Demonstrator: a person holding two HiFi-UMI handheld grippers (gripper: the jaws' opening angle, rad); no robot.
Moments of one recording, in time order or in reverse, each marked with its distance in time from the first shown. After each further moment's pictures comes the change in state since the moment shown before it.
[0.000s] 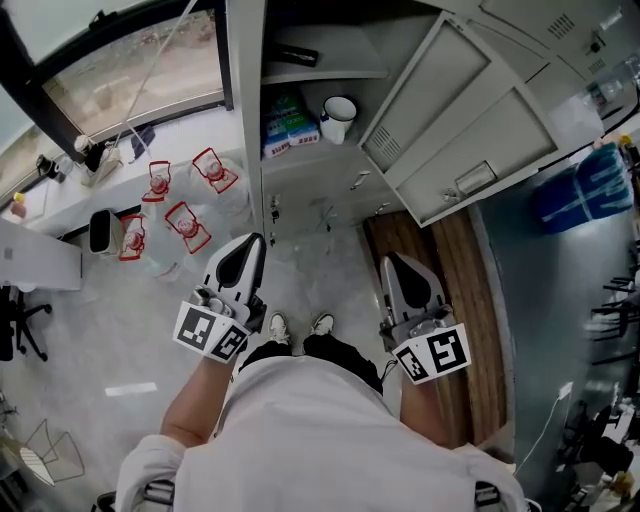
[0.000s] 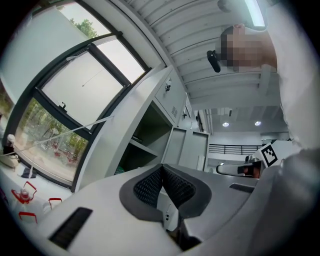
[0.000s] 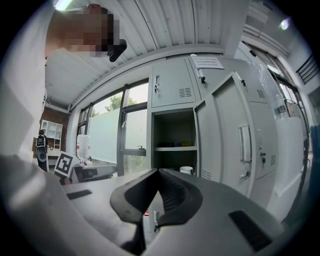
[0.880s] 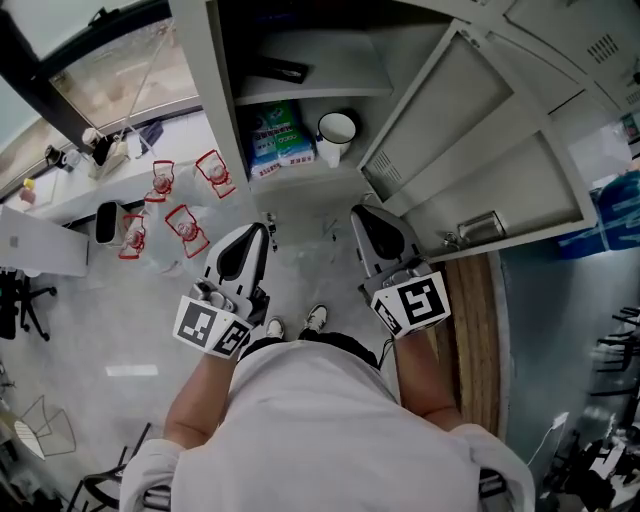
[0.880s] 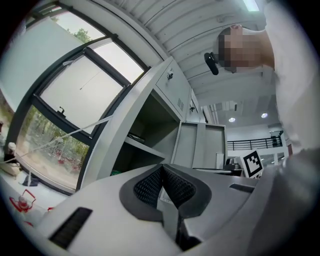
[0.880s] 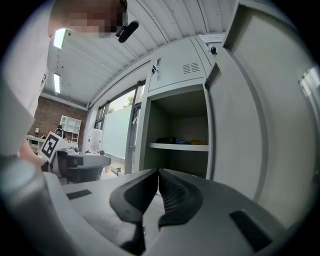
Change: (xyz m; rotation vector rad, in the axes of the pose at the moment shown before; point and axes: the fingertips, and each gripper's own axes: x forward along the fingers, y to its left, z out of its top) left arm 0.088 0.013 -0.005 0.060 -0.025 0.087; right arm 0.136 -0.064 -0.009 -0.111 -0.007 0.209
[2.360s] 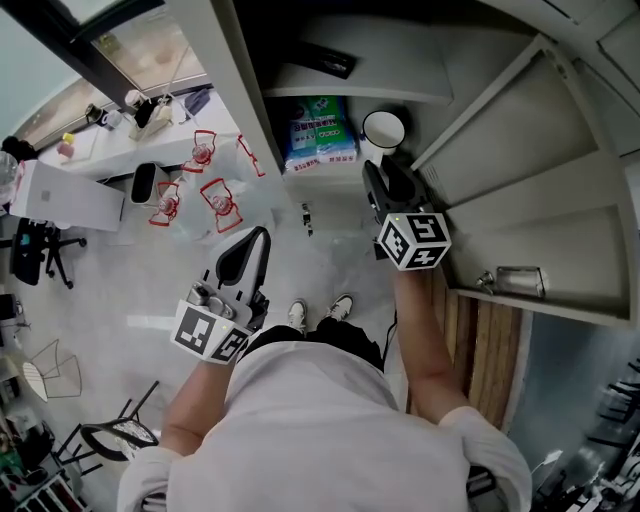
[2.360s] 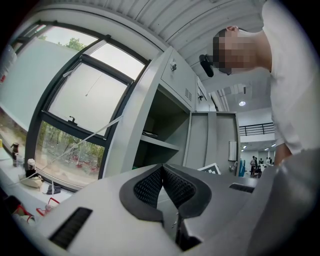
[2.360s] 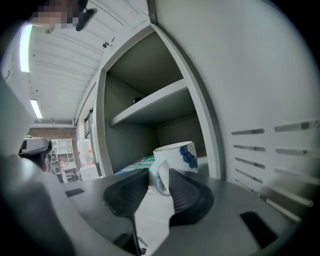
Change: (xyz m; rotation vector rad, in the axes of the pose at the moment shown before) left arm -0.013 0.029 -0.002 0.086 0.105 0.159; right arm 0.129 -0.071 -0.102 0.305 0.071 -0.001
